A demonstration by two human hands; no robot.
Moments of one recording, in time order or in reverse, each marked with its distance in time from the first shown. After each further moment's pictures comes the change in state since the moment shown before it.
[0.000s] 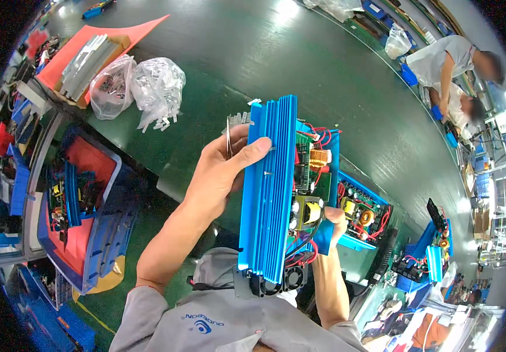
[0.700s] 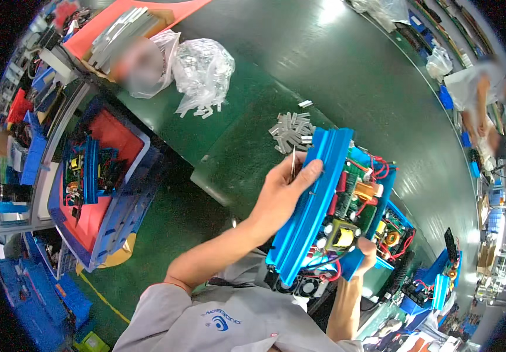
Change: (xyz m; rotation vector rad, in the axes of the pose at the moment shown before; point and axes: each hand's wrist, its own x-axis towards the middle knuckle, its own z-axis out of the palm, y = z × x) left_hand -0.008 -0.046 -0.009 -0.059 0.103 -0.055; right_hand -0.029 -0.004 -0.012 -0.098 -0.009 -0.054
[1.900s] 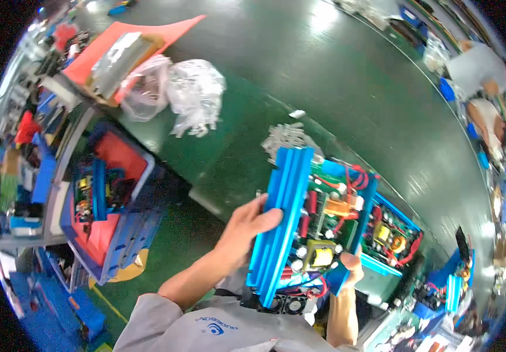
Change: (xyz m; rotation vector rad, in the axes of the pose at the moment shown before) left_hand -0.048 0.018 -0.022 -0.002 0.007 -0.244; right_hand -0.014 0.029 -0.025 -0.154 0.288 -0.109
